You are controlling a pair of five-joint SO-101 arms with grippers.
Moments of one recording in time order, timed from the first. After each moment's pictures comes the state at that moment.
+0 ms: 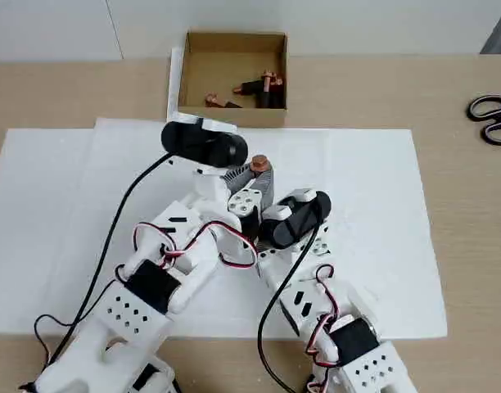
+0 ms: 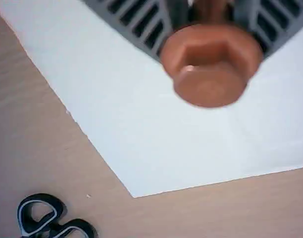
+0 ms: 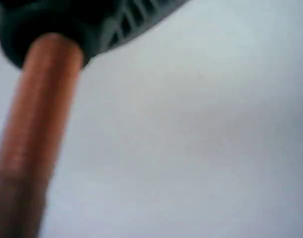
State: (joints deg) left arm 30.2 -48.0 52.5 29.1 23.3; right arm -31.3 -84.7 87.2 28.7 -3.9
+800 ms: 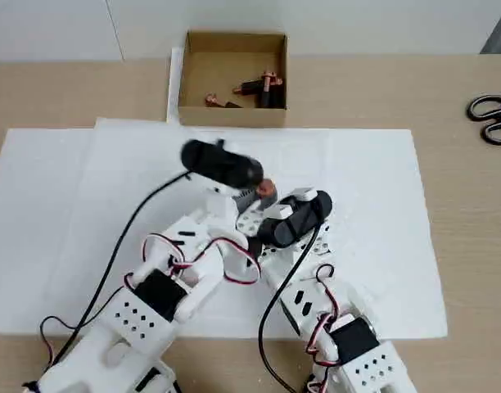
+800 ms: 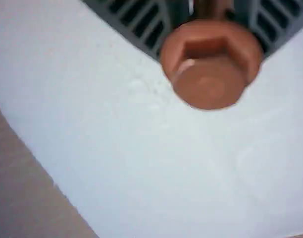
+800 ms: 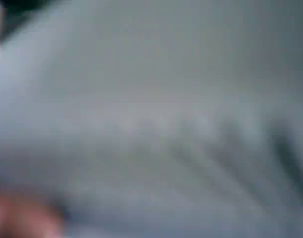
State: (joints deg) left arm 33.1 -48.7 59.9 29.1 19.5; right arm -31.0 -84.7 87.4 27.8 -4.0
